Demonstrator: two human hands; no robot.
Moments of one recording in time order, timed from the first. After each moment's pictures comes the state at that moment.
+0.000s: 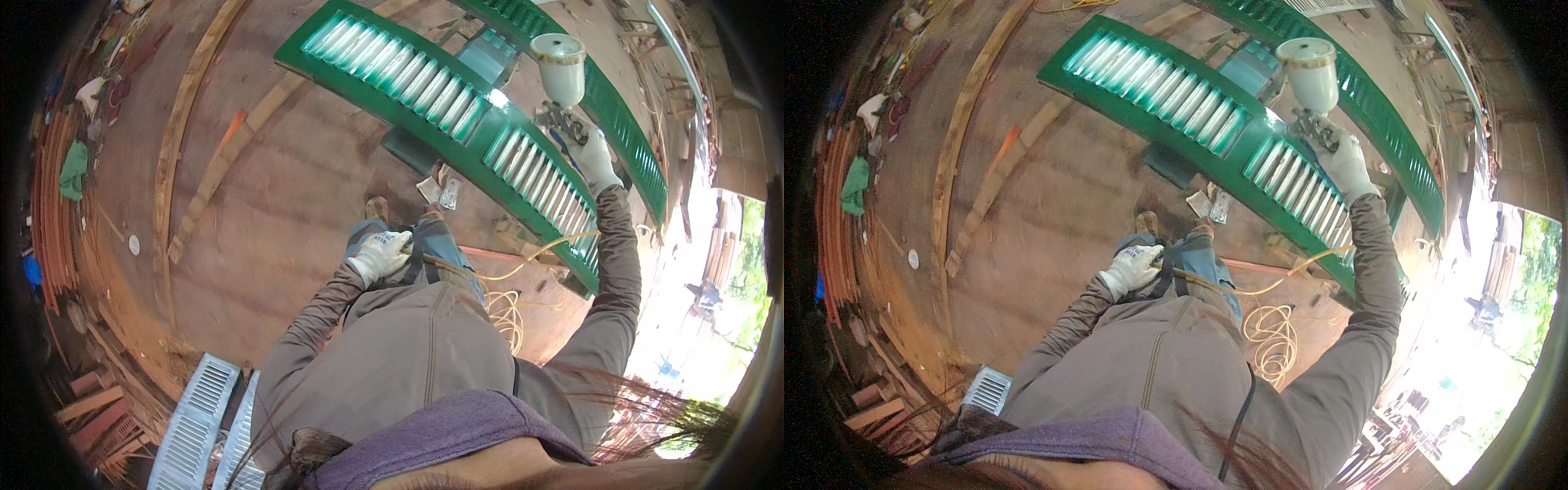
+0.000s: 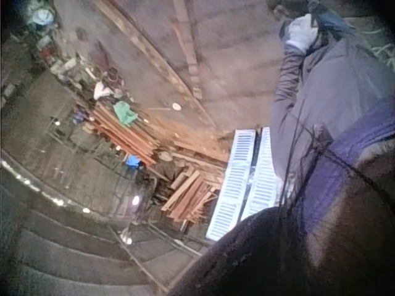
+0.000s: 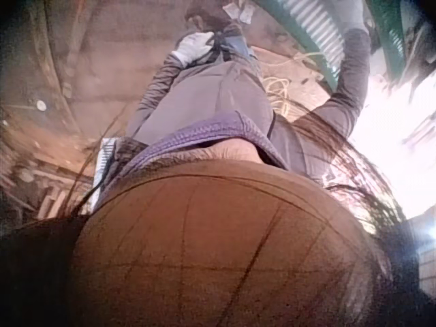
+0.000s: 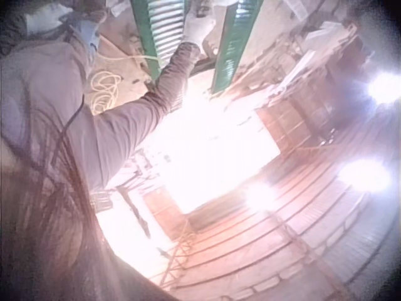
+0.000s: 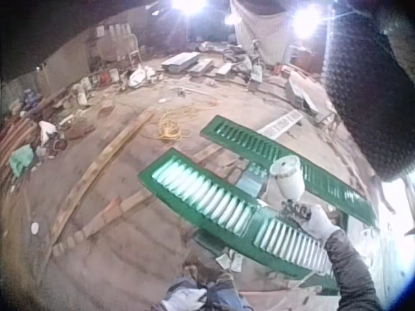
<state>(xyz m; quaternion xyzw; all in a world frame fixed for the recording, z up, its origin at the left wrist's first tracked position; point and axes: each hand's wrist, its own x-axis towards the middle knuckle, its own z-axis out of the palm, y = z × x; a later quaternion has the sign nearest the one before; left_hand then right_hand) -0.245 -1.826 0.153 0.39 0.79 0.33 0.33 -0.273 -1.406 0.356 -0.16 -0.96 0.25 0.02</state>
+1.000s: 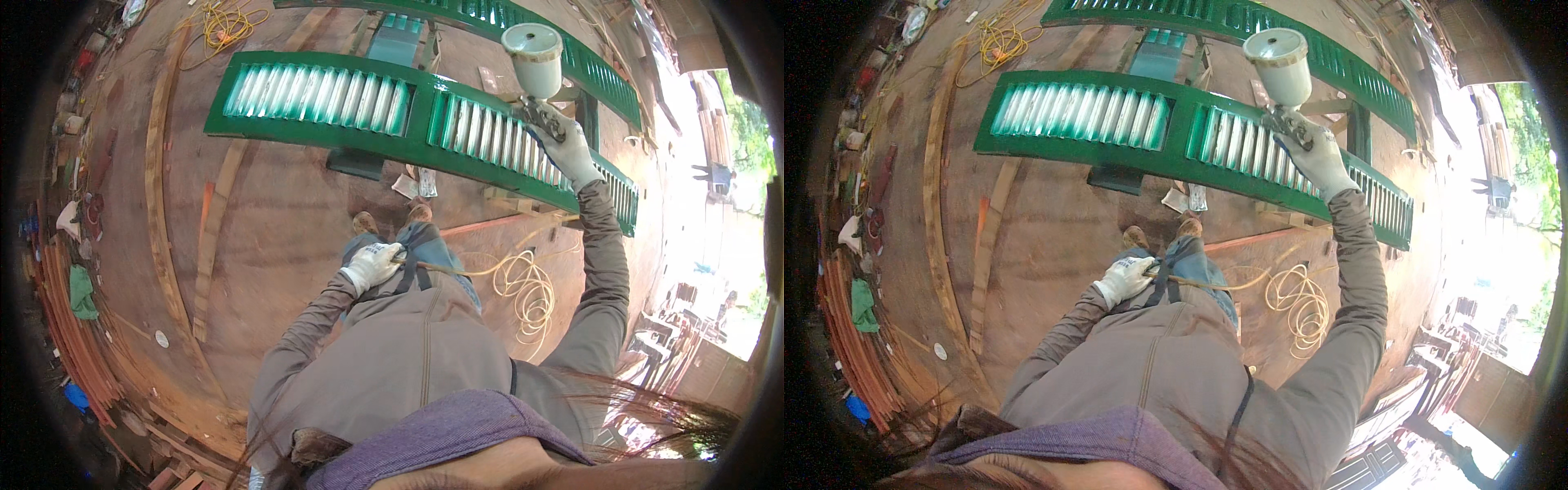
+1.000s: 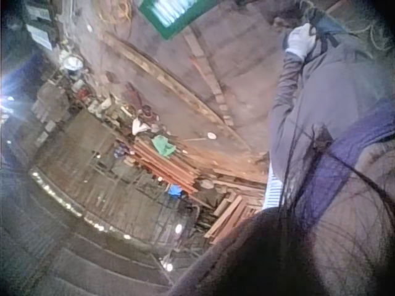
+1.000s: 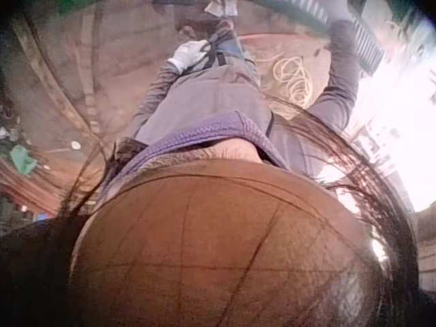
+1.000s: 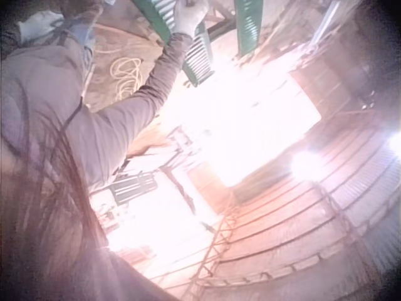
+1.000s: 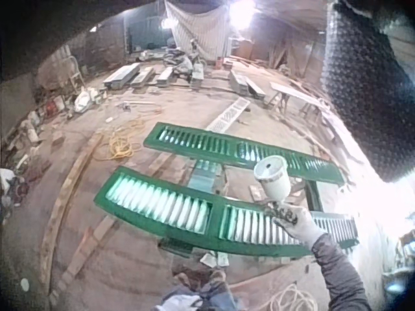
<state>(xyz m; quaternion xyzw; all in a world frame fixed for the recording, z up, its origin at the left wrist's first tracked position) -0.250 -1.789 0.151 0.53 0.71 0.23 0.41 -0.153 -1.401 0.364 -0.29 -0.91 0.30 0.09</state>
